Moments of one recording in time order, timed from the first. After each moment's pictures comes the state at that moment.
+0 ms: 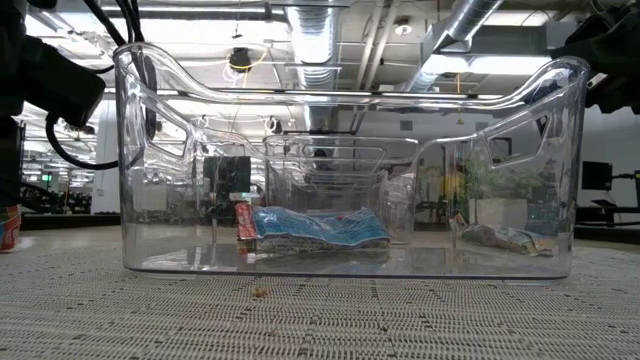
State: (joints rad) left arm -0.61 1.43 0.75 -0.68 0.07 -1.34; right arm 0.18 0.04 0.01 0.01 0.00 0.28
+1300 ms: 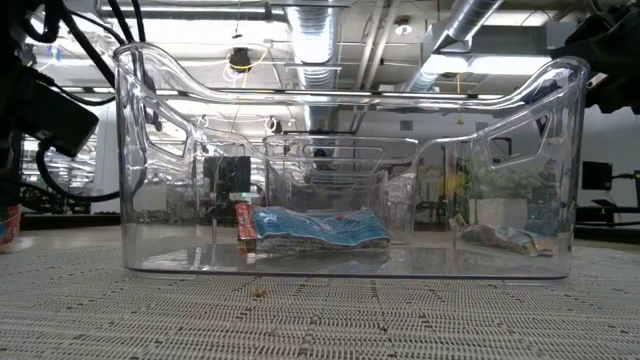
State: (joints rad) left arm -0.60 1.54 0.75 -0.64 0.12 -1.31; right arm 0.18 0.04 0.01 0.01 0.00 0.28
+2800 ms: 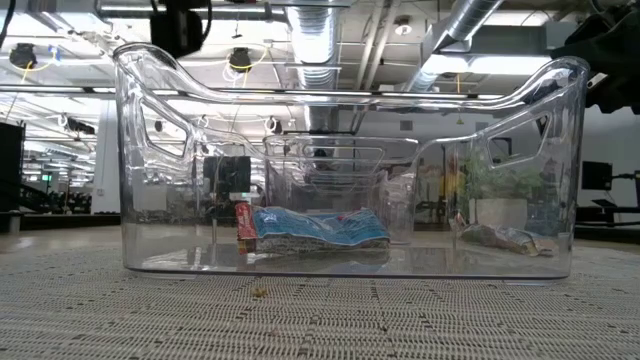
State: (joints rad) left arm -0.37 1.17 0.75 0.15 -0.31 -0.97; right arm 0.18 0.04 0.01 0.01 0.00 0.28
